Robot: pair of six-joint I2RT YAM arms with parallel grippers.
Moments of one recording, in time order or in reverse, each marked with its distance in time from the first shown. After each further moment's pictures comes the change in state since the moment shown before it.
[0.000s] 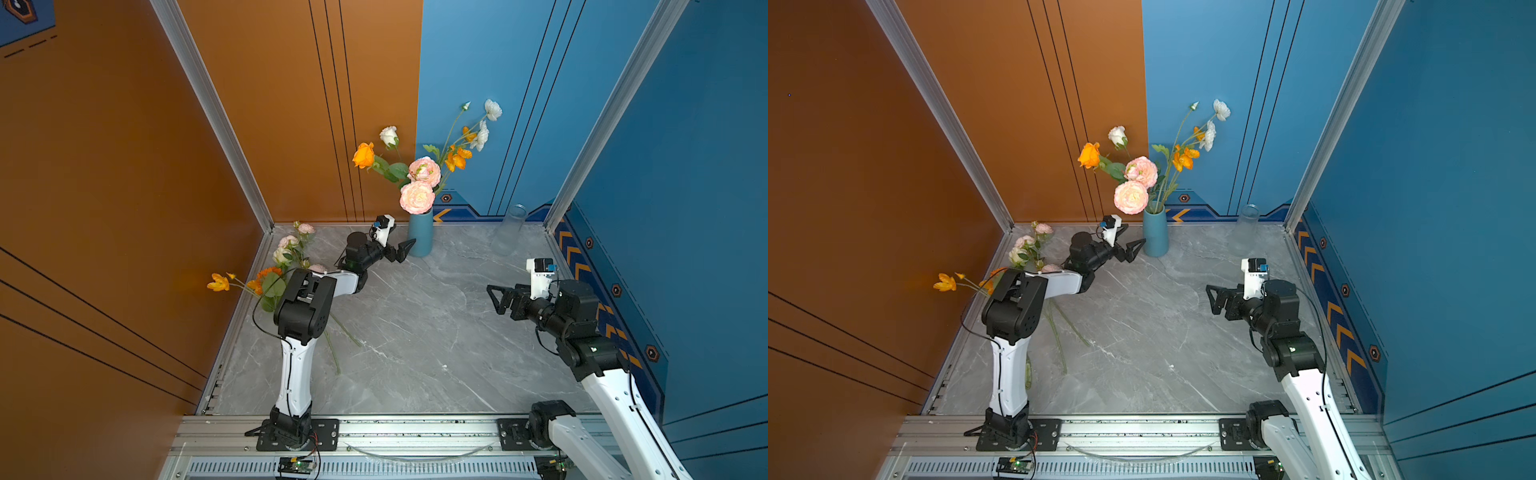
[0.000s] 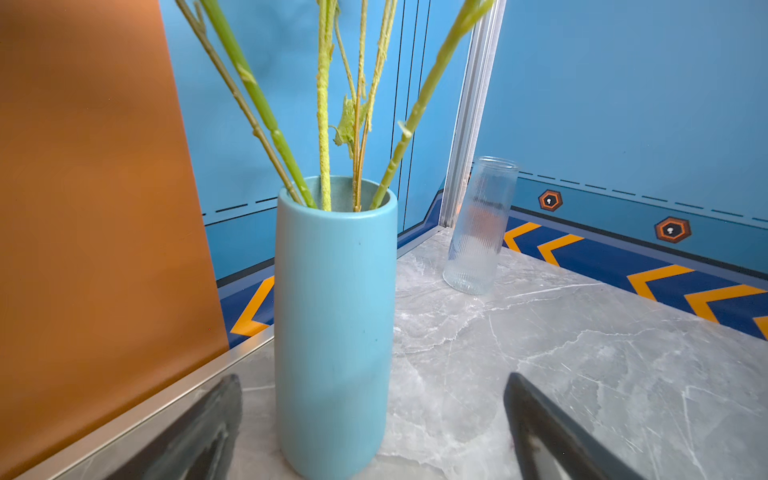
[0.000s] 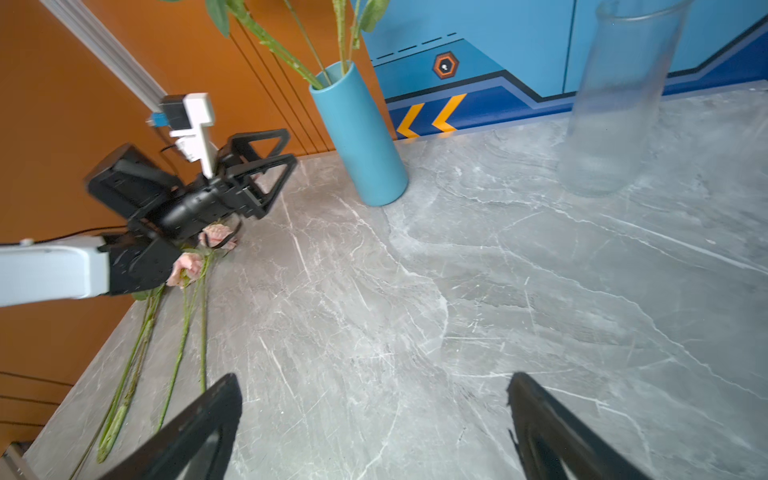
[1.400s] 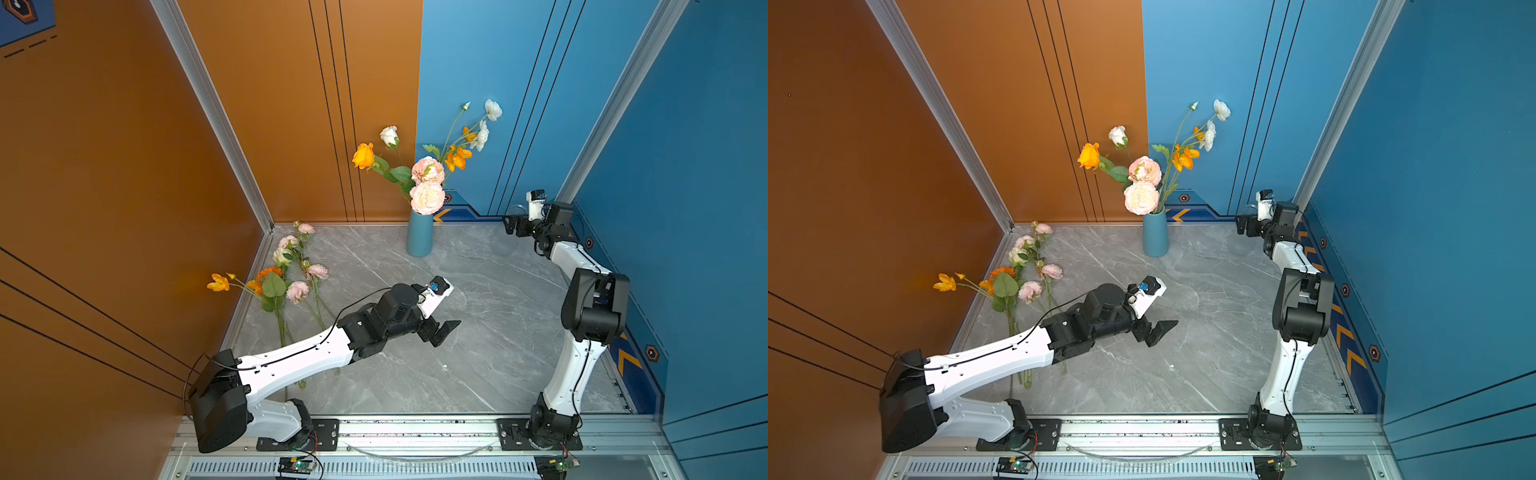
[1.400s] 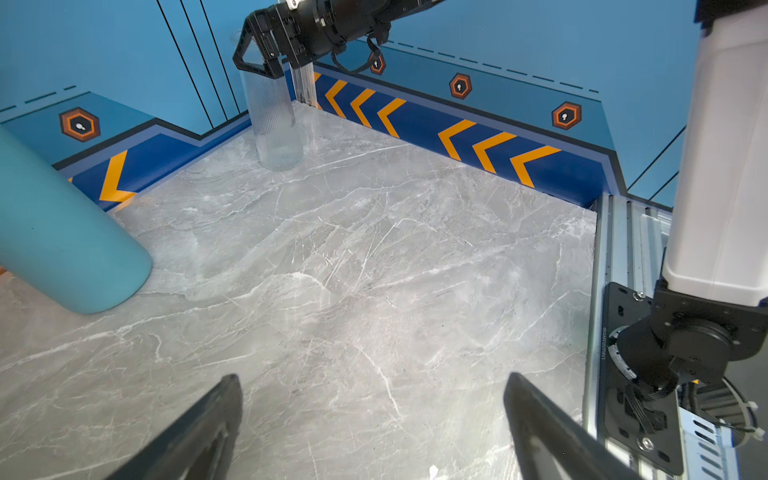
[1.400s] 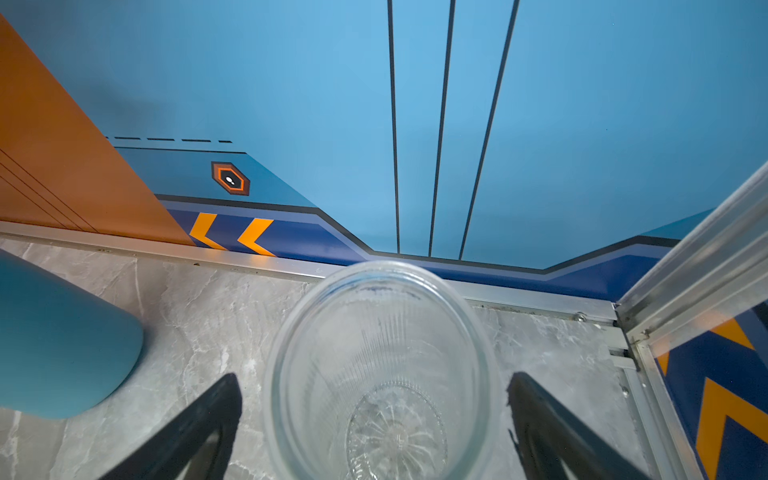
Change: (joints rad) left arm -0.674 -0.766 -0.266 -0.959 -0.494 0.082; right arm -0.279 1.335 0.890 0.474 -0.083 -0.360
